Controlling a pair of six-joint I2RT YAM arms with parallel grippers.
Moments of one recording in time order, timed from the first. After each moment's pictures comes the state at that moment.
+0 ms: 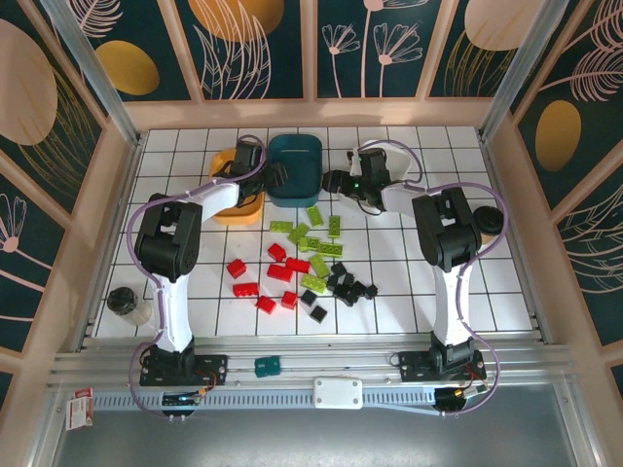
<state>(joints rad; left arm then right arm) -0.34 2.09 1.44 -0.09 0.06 -0.53 0.37 2.14 1.36 0.12 -0.36 0.45</state>
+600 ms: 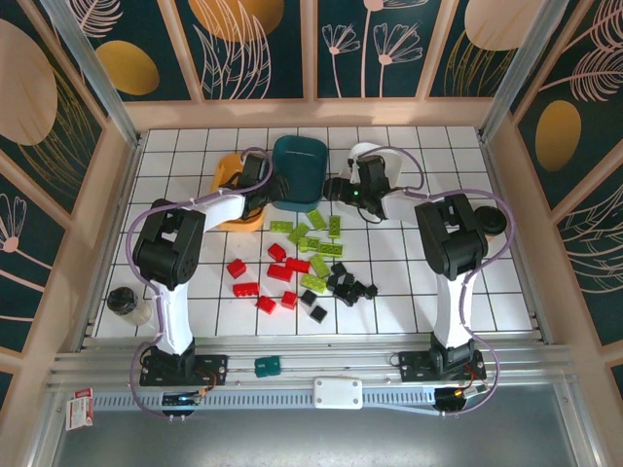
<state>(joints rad) -0.41 2.01 1.29 -0.07 -0.03 -0.61 0.40 2.04 1.24 0.12 -0.28 0.48</state>
